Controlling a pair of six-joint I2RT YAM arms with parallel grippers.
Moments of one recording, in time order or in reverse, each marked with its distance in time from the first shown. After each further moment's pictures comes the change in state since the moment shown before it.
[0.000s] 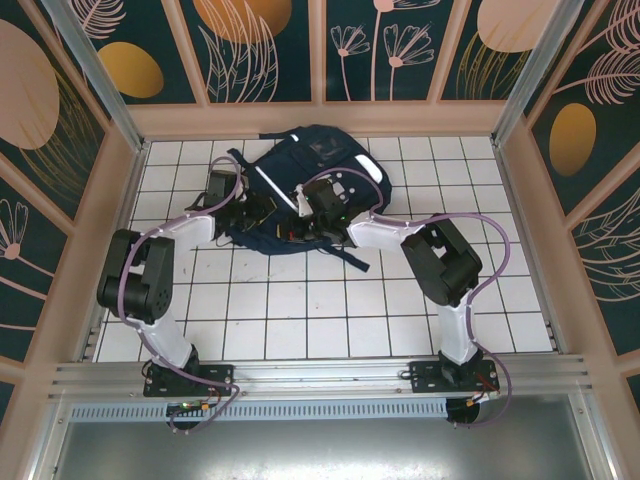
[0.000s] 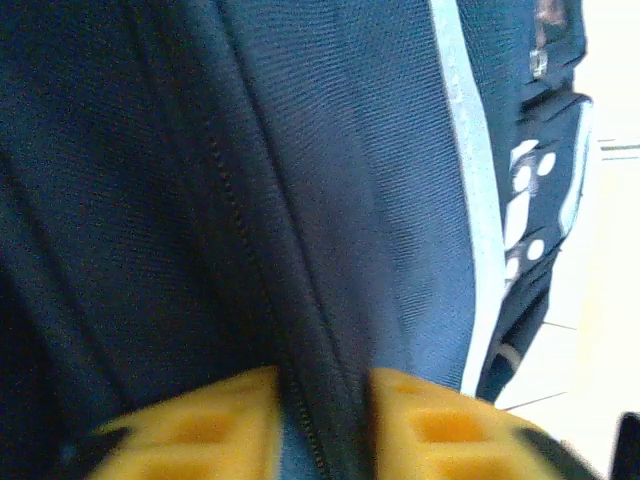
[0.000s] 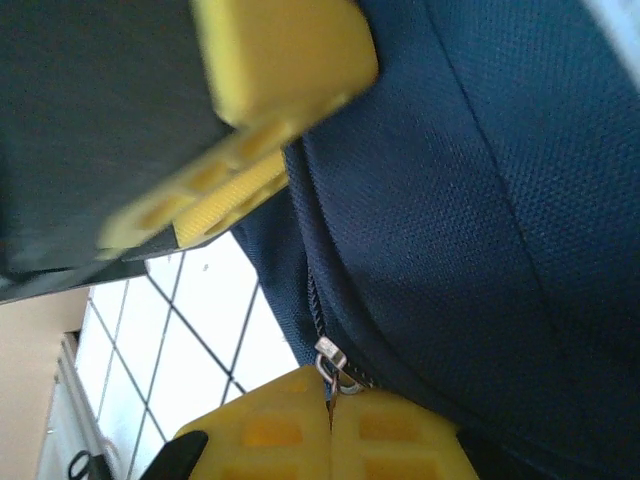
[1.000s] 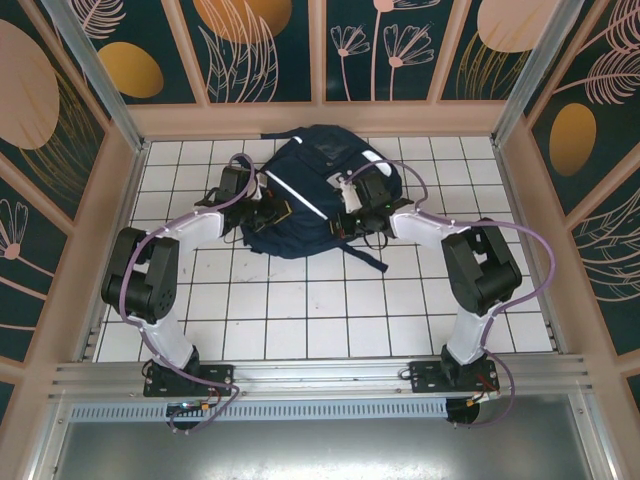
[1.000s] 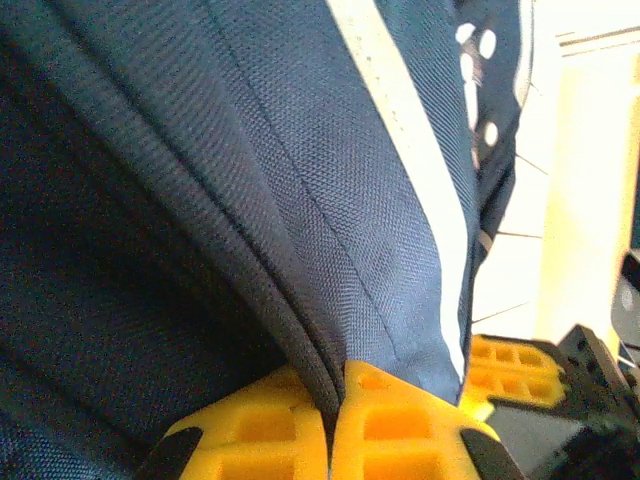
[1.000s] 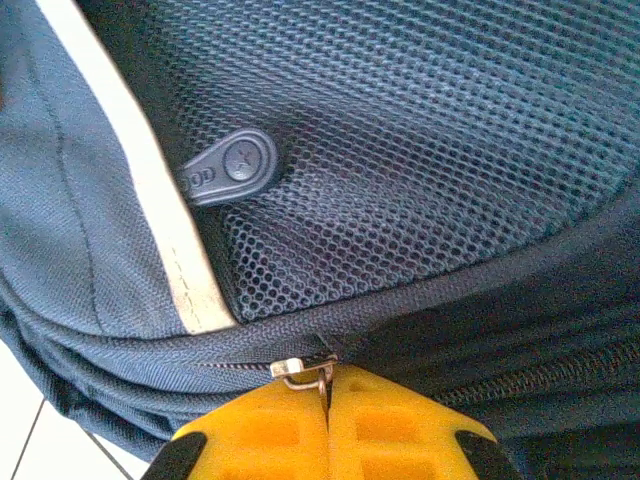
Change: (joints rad) left arm -0.064 -0.010 0.069 -0.071 0.106 0.067; right arm -0.257 -0.188 -0.156 -0.245 0.104 -0.446
